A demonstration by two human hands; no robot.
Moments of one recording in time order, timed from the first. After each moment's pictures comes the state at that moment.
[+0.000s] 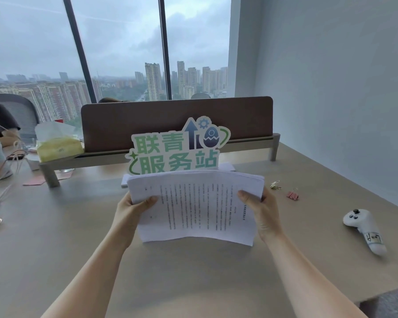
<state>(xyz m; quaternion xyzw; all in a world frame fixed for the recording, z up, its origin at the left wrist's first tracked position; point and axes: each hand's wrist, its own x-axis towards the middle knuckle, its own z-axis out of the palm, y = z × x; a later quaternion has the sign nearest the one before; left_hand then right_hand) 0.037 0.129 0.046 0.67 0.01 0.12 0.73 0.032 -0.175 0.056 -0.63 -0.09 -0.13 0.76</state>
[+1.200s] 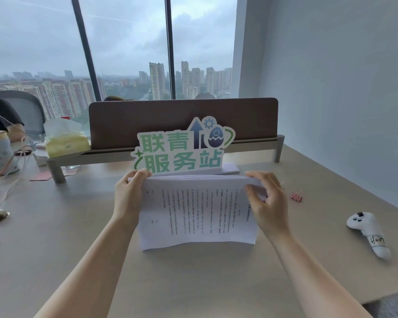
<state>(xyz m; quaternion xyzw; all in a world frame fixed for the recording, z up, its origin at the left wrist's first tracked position) 0.026 0.111 0.101 0.66 0.09 0.23 0.71 0.026 -0.172 0.070 -0.77 -0.14 -0.36 0.50</state>
